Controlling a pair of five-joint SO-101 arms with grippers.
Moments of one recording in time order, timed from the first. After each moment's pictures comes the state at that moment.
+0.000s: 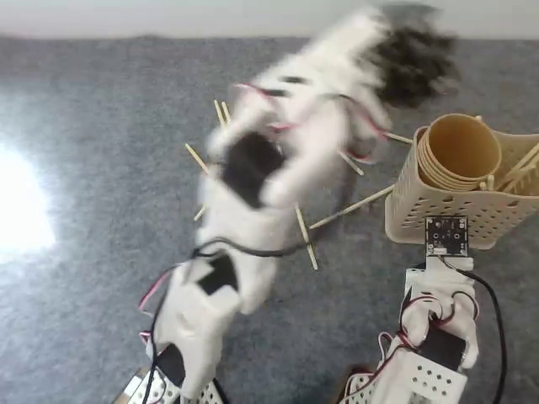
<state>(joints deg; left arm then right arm) 36.0 29.8 -93.4 80.8 -20.5 20.9 -103.2 94.4 63.3 21.8</state>
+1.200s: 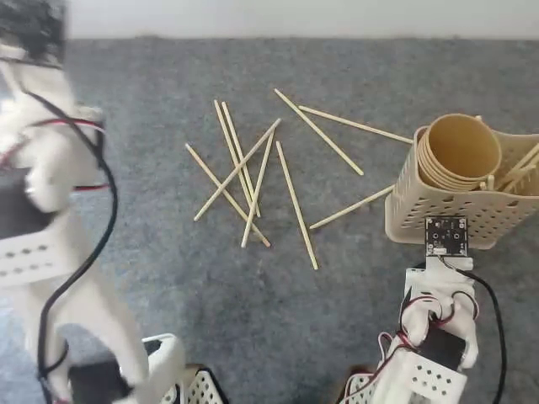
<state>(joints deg) -18.4 -22.9 -16.2 93.4 -9.5 20.3 -103.2 94.8 62.9 21.8</state>
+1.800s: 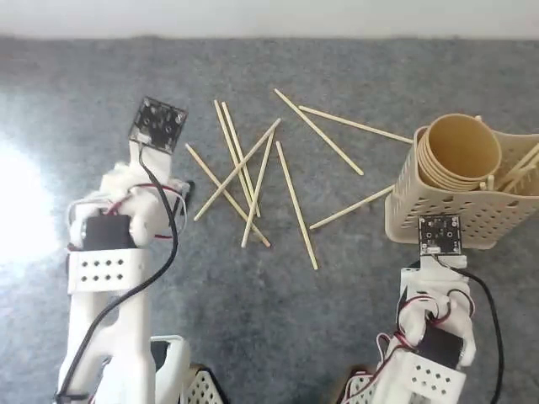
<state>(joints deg) -9.2 -41.5 46.3 58.6 -14.3 18.5 -103.2 95.2 62.9 22.0</state>
